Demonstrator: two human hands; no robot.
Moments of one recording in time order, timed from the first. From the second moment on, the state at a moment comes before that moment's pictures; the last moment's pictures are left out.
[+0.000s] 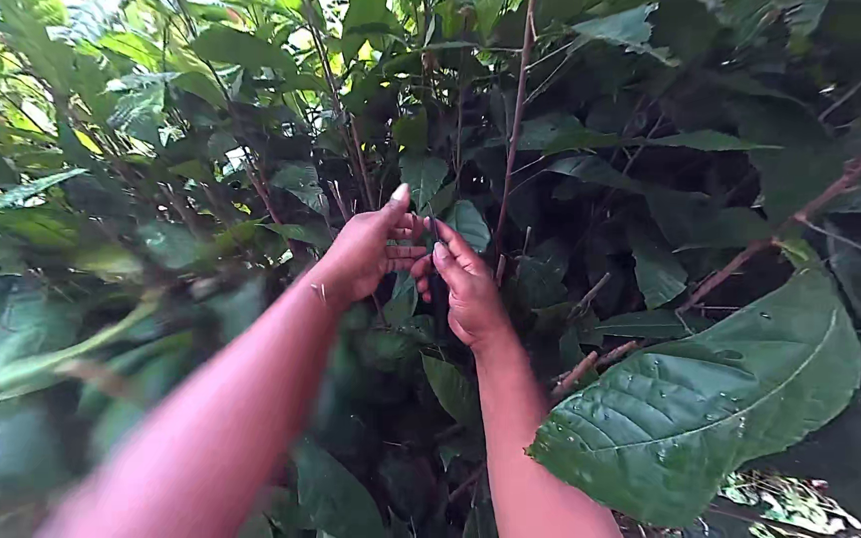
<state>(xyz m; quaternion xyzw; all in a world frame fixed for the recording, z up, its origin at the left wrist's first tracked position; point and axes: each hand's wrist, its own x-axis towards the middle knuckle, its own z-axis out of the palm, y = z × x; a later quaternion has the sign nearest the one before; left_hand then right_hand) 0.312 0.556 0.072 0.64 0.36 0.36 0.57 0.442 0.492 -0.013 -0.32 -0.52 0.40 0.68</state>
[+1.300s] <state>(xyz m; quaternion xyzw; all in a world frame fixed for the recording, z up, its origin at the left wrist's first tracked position) 0.306 0.581 0.049 0.57 0.34 0.41 0.62 0.440 0.483 -0.010 -0.27 -0.51 0.35 0.74</state>
